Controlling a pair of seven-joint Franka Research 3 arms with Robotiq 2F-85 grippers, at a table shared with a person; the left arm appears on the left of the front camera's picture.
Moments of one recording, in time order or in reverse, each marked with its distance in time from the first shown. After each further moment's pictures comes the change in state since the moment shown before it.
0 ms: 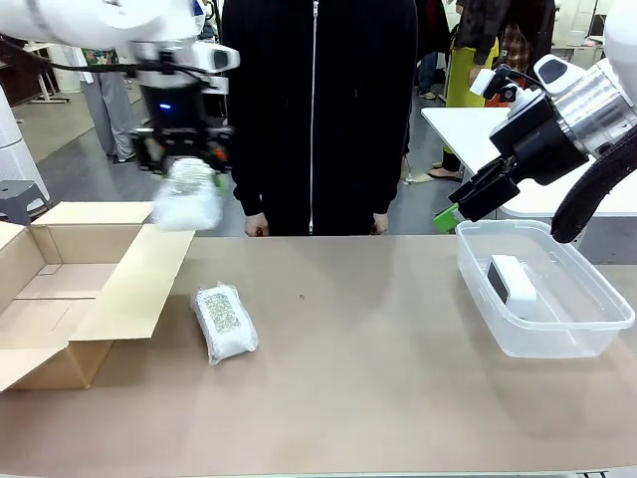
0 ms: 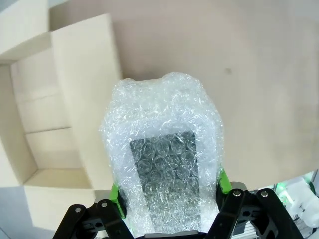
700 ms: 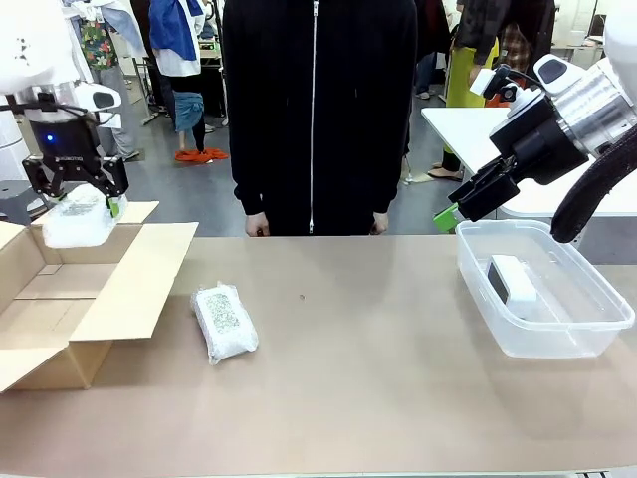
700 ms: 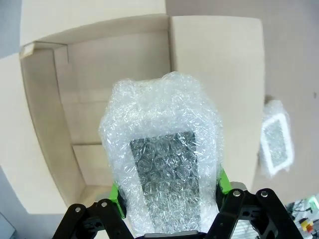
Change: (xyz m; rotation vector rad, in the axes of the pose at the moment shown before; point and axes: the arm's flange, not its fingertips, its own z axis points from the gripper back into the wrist) left arm 0.052 0.183 -0.076 0.044 0.064 0.032; right arm 0.000 0.000 0.000 0.001 -0.001 0.001
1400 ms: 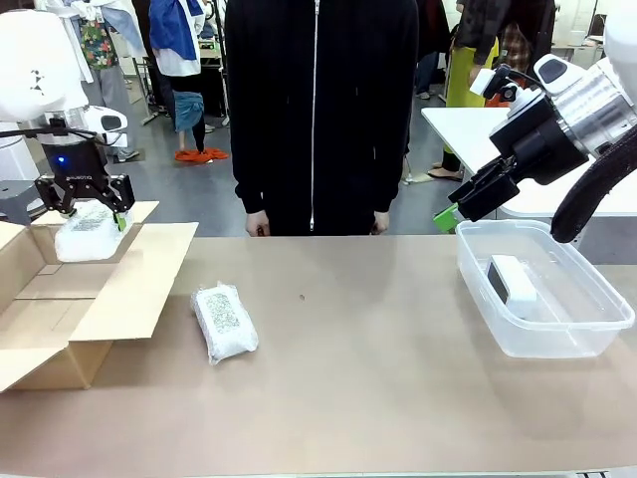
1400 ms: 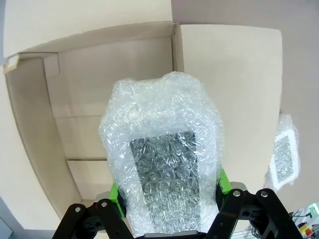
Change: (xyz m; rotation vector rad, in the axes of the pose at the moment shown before) left arm 0.016 0.004 -0.033 -0.020 0.008 0.006; right arm 0.000 0.000 0.000 0.000 0.000 0.000
